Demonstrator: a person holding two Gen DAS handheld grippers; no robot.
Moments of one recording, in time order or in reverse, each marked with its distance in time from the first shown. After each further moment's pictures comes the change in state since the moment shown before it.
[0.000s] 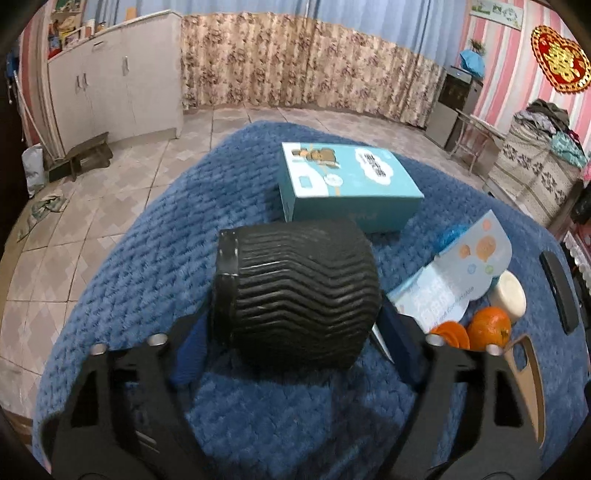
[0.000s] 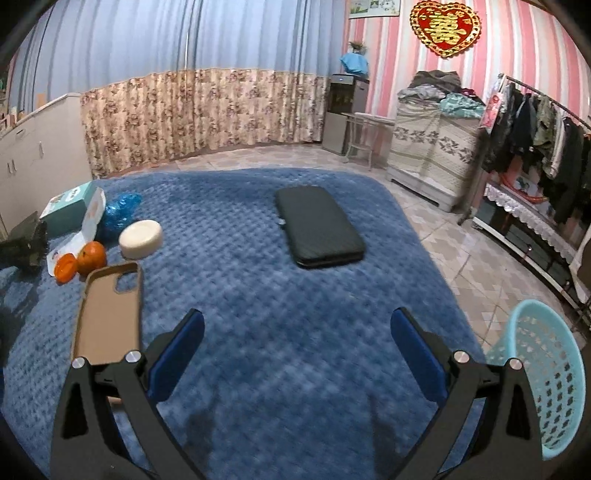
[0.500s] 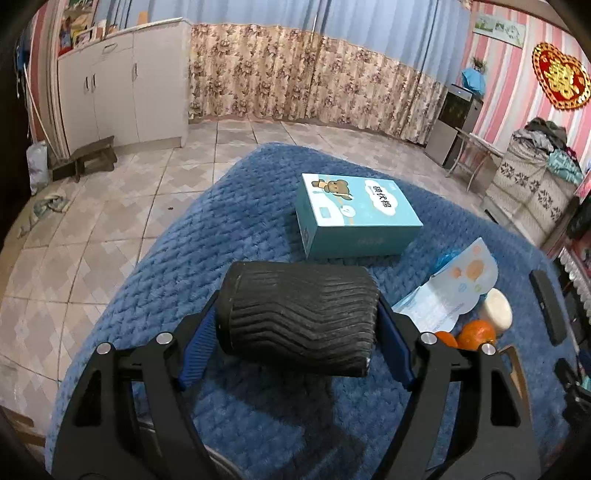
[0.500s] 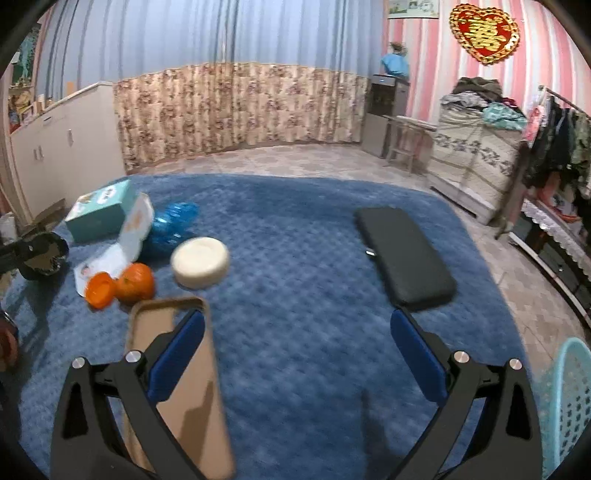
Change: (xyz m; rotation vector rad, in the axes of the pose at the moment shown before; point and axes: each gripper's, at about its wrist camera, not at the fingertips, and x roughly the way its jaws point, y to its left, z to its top) left arm -0.029 0.012 0.003 -0.047 -0.059 -0.020; right arm 0.026 0.075 0.033 -0.067 0.011 0.132
